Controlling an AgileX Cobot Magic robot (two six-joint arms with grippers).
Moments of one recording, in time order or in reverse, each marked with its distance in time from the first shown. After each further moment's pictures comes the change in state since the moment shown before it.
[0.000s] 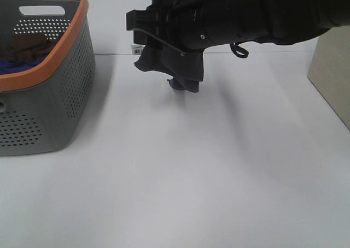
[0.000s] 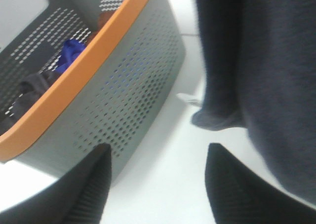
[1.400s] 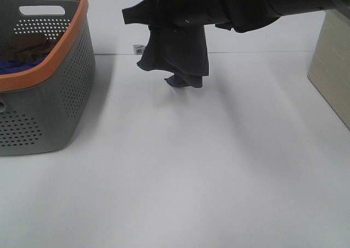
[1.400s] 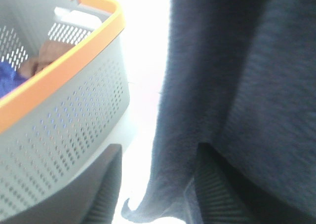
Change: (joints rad) left arm 0.010 0.000 0.000 -0.006 0.000 -0.026; right arm -0.001 0.167 -0.204 -0.065 -0.195 -0.244
